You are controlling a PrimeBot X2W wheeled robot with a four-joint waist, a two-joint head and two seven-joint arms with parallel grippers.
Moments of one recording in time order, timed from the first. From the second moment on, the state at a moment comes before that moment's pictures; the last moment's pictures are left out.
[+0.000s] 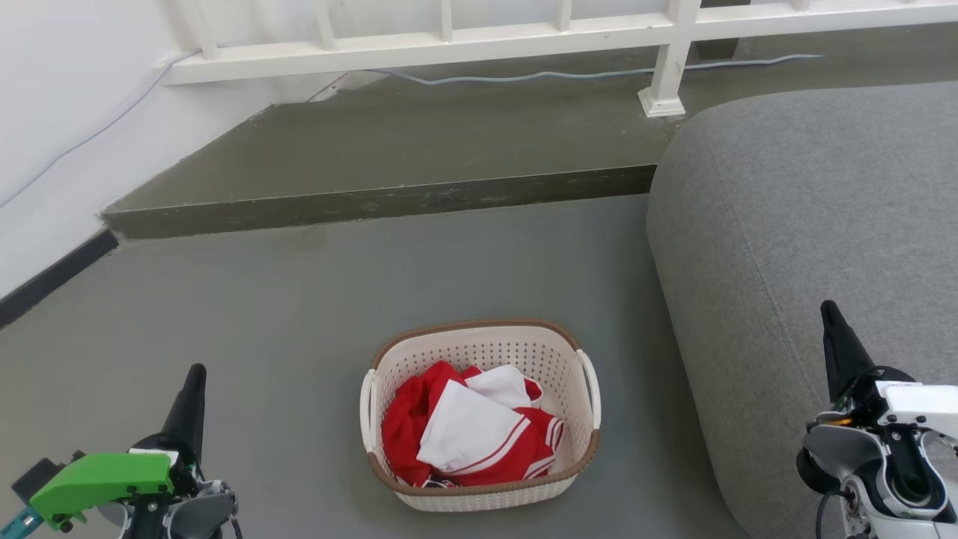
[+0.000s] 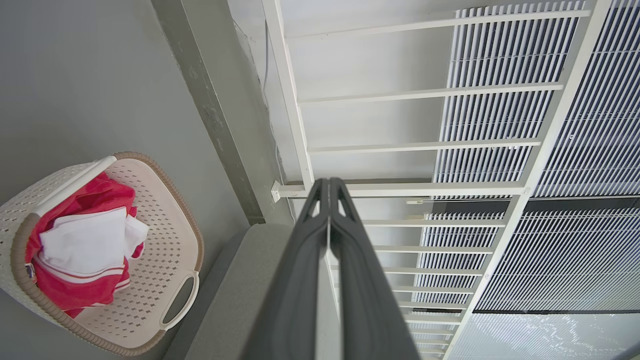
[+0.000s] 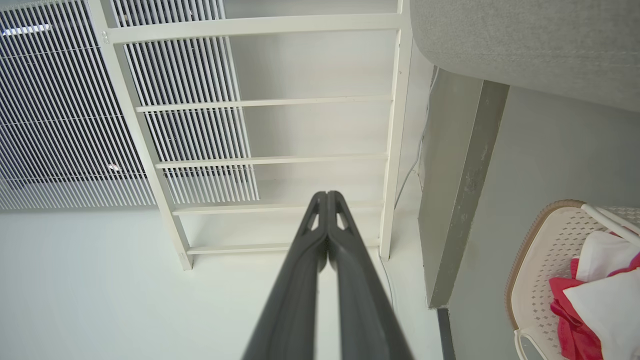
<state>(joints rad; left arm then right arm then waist) -0.06 0.04 0.06 0.28 -1.62 -0.12 0.09 -0.06 -0.06 -0.11 0.28 1.62 0.12 0.08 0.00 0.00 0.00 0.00</state>
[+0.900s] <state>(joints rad) -0.06 0.04 0.06 0.28 -1.62 -0.12 0.10 -0.06 -0.06 -0.11 0.28 1.62 0.12 0.08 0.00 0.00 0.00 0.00</state>
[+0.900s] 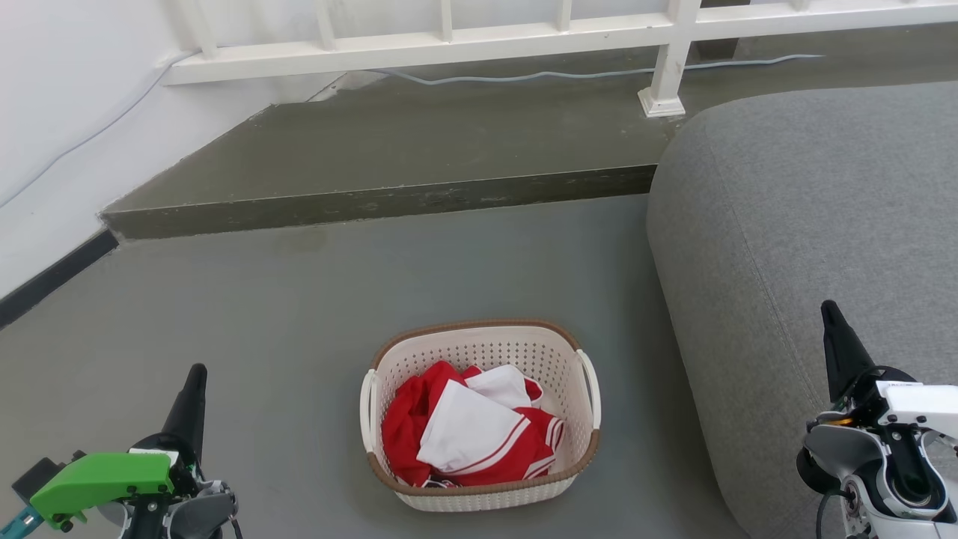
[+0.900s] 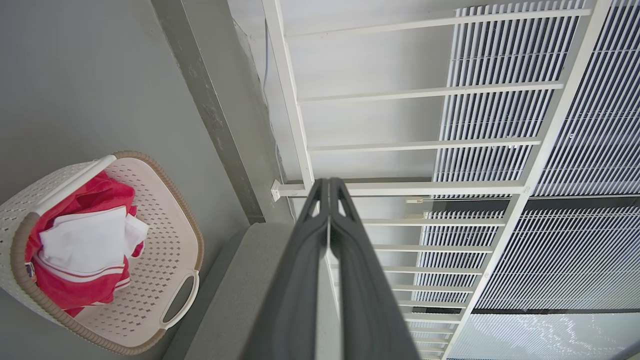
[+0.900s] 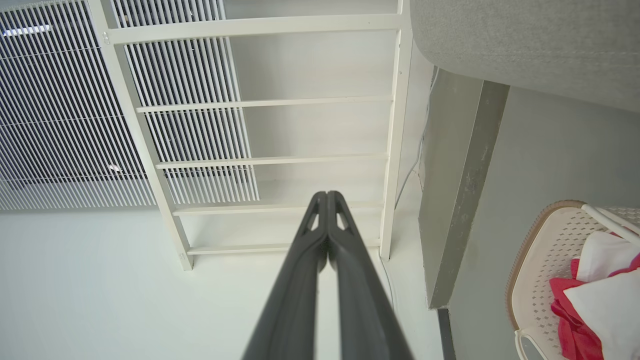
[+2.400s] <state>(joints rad) -0.06 0.04 0.06 0.28 -1.62 -0.12 0.10 -0.06 -0.06 -0.11 0.28 1.62 0.12 0.09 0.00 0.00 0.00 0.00</state>
